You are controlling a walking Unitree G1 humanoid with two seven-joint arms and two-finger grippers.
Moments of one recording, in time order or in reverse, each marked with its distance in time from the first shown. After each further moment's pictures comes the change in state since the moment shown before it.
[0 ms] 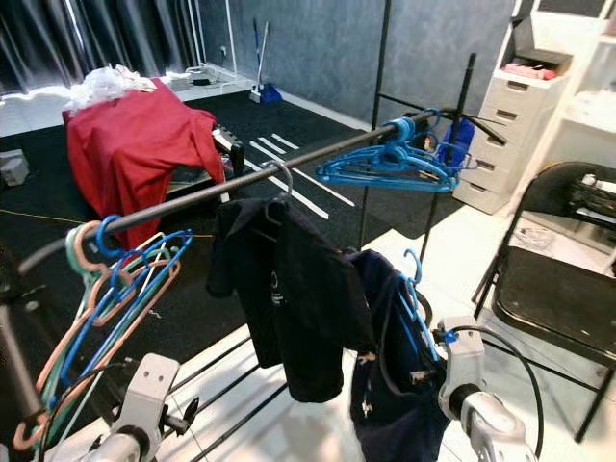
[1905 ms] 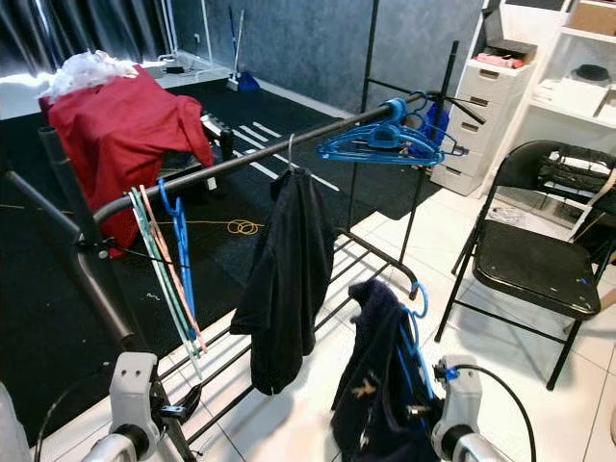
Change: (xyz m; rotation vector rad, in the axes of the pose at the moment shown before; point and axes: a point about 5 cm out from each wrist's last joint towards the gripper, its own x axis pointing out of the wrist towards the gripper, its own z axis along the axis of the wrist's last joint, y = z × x) left arm 0.000 0.002 -0.005 -0.301 -0.060 -0.046; right arm -0.013 0.007 -0.053 0.185 0.061 -0.024
